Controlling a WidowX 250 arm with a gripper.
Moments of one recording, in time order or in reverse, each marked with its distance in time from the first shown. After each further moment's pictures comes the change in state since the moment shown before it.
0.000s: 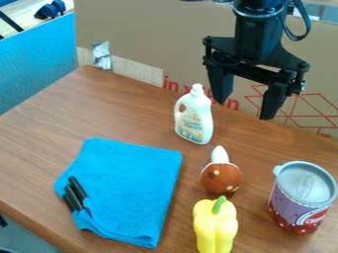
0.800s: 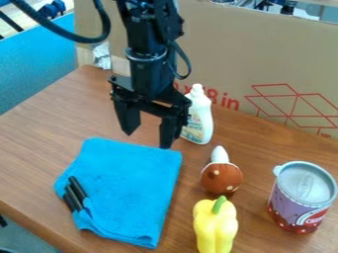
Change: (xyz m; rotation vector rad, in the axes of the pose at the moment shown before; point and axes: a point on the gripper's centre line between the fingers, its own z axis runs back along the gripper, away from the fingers) arm -0.061 0.108 -0.042 0.024 0.152 0.157
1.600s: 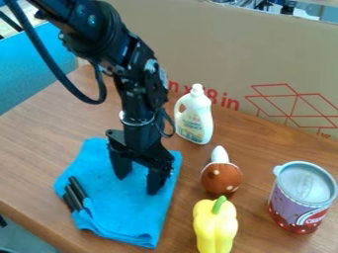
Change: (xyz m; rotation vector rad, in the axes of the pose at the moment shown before) arm -0.005 0.012 -0.084 0.008 0.043 -0.052
